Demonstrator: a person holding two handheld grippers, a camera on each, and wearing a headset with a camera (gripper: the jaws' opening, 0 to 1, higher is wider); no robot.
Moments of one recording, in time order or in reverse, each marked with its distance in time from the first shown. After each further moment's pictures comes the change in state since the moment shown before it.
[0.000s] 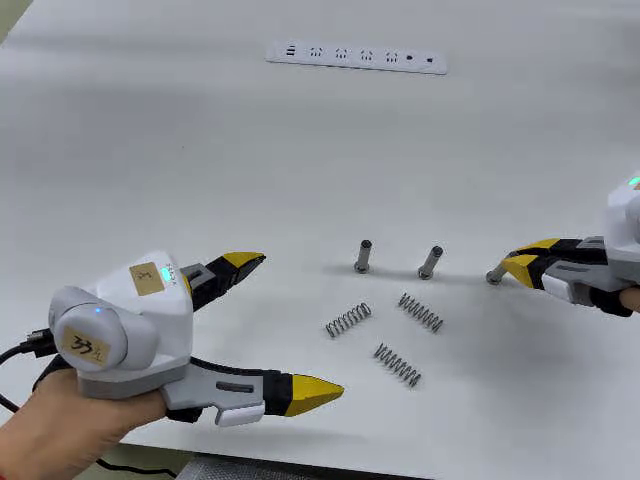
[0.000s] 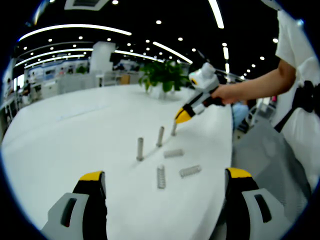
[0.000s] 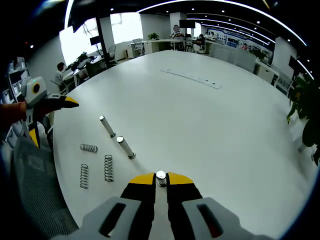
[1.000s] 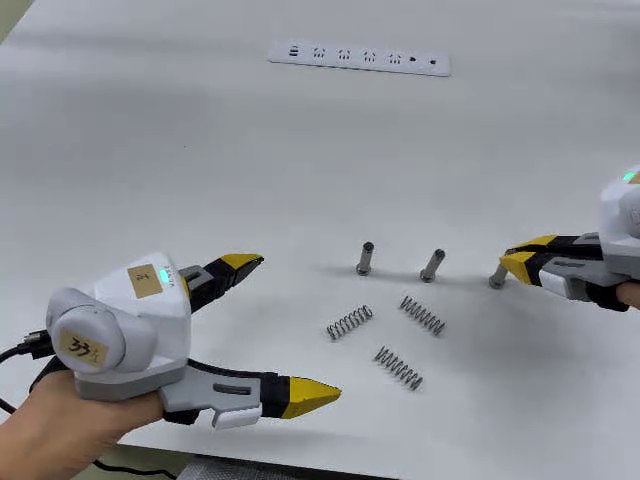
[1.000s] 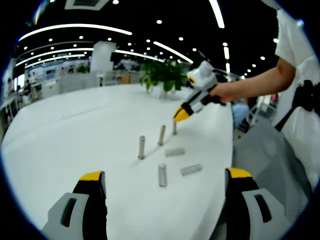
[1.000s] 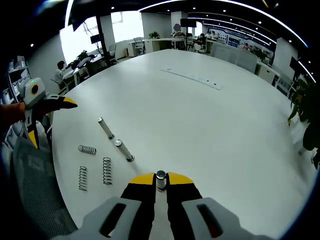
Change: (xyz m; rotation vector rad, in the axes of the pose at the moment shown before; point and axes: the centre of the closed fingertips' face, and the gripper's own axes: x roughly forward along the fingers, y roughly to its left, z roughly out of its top) left arm -0.002 0.002 -0.002 -0.001 0.004 0.005; right arm 0.004 -0.002 0.006 -0.007 0.011 0.000
